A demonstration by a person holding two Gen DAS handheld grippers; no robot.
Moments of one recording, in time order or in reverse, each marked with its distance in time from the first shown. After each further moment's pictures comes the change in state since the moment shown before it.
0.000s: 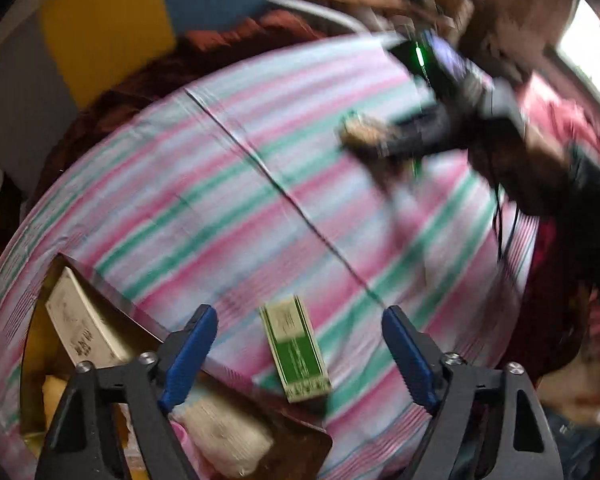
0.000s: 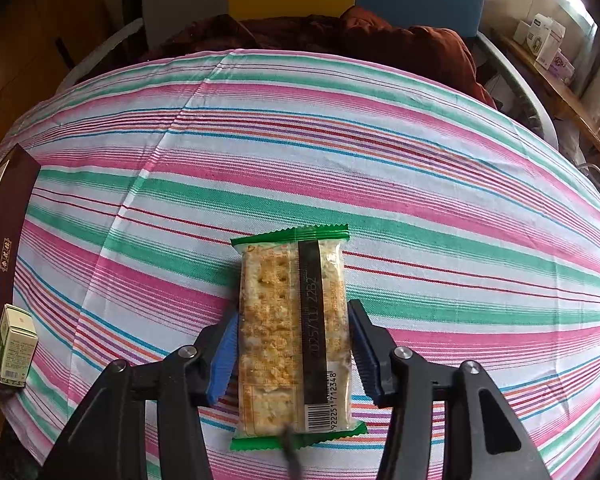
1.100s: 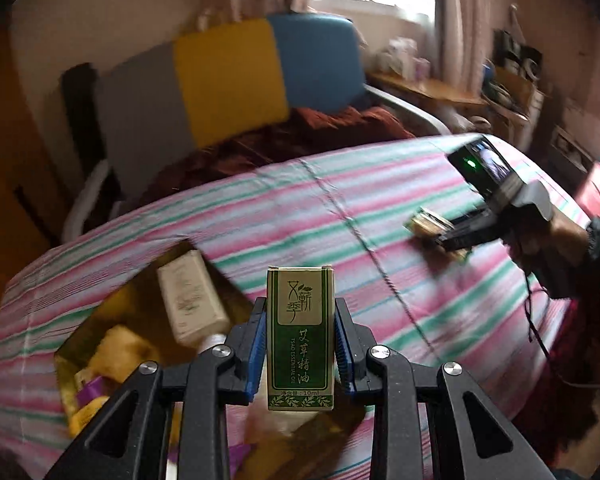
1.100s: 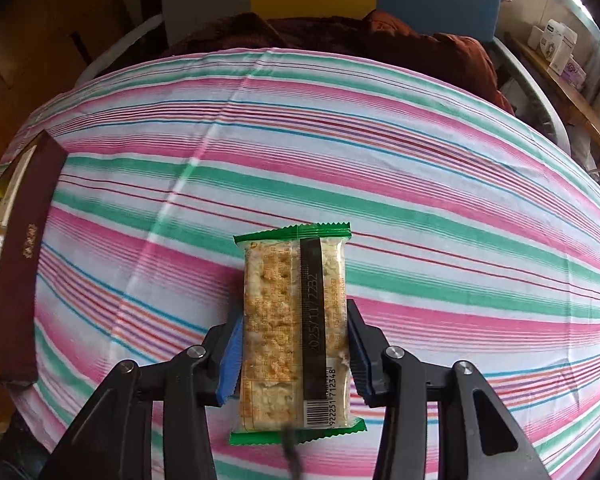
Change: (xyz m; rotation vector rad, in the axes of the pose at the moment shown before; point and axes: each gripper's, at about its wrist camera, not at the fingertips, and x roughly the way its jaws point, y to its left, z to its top) left arm -0.089 0.019 -0.067 -0.281 -0.394 0.279; right arm -0.004 0.038 0.000 -0.030 0.002 0.061
